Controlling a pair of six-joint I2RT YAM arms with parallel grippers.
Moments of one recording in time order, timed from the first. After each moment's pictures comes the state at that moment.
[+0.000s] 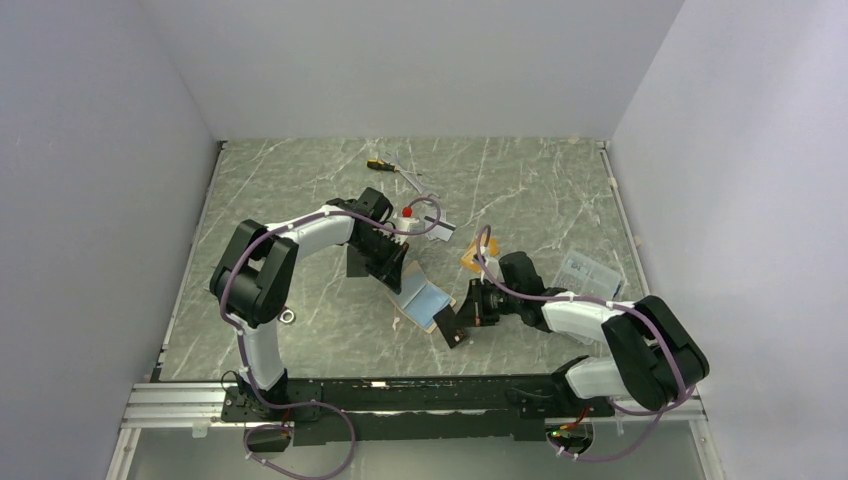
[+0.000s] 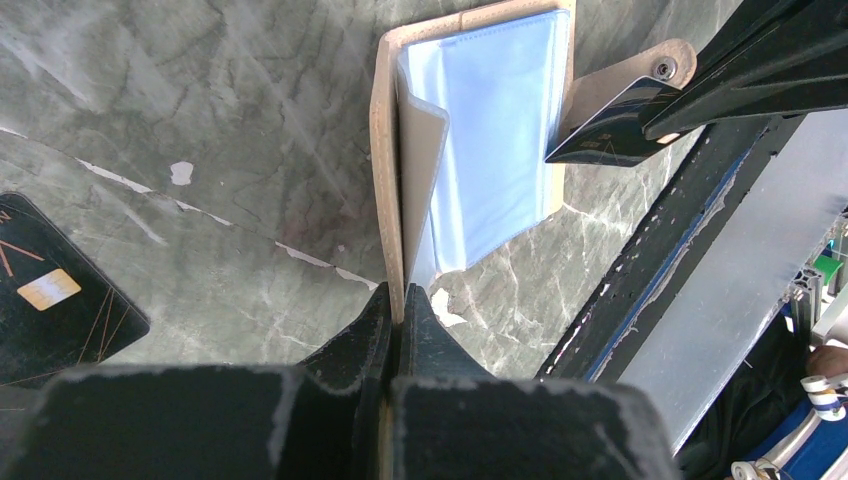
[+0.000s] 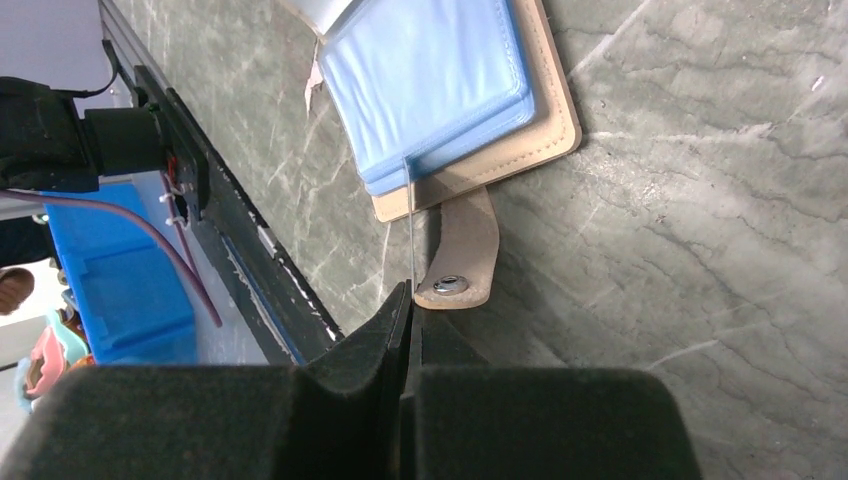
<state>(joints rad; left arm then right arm) -0.52 1.88 1.24 -0.69 0.65 0.15 0.50 1.33 0.36 0.16 -0.66 0.55</state>
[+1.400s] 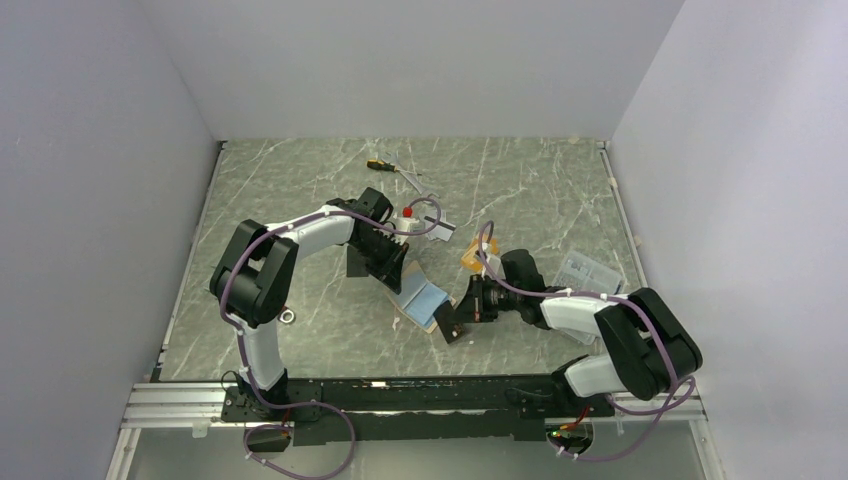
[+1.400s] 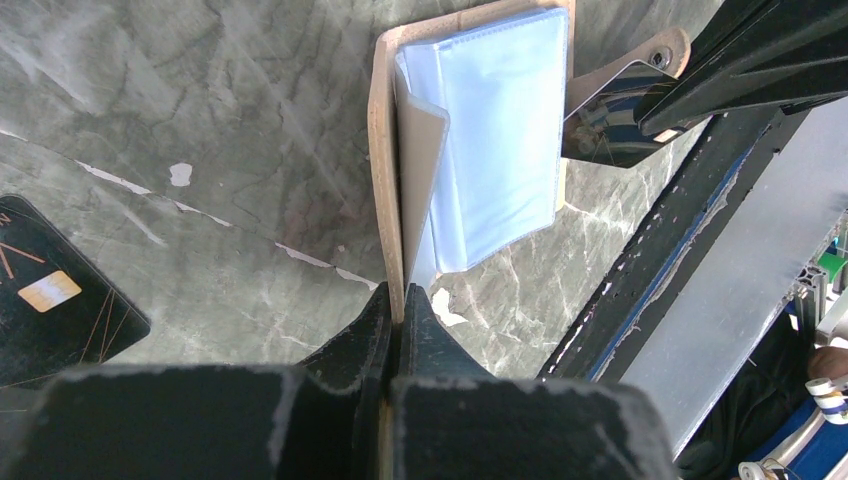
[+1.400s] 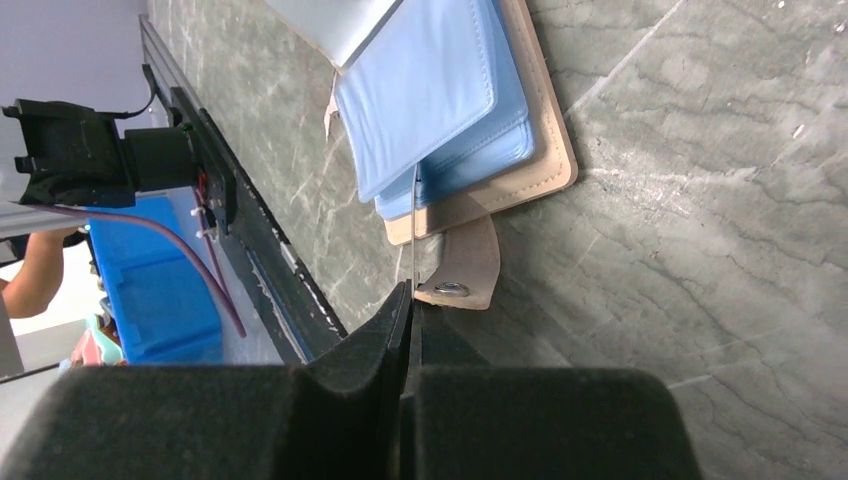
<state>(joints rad) -0.52 1.88 1.24 -0.69 0.65 0.15 0.47 1.38 0.36 0.24 -0.71 0.60</state>
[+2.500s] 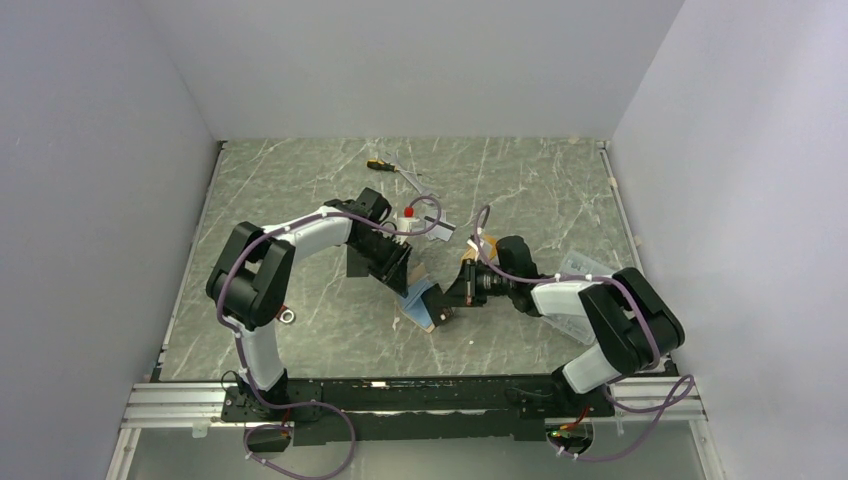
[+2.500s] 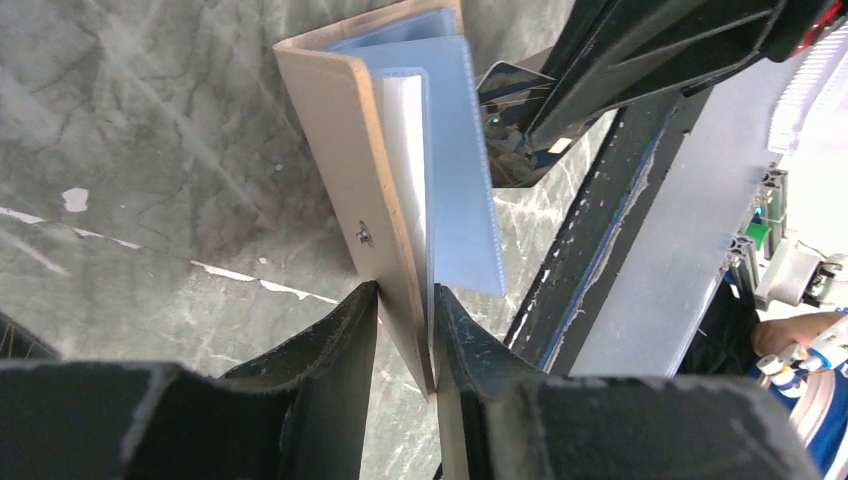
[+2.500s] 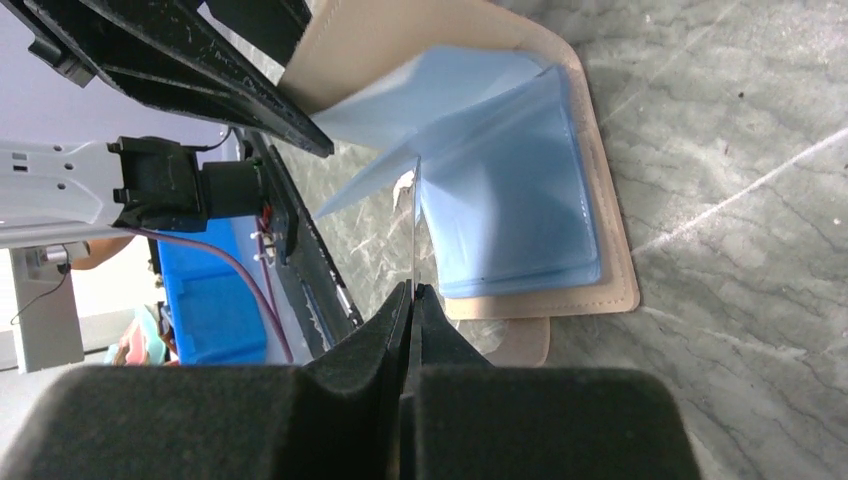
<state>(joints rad) -0.52 1.85 1.23 -0.69 0.77 0.16 0.46 1.51 0.45 0.42 -0.79 0.69</state>
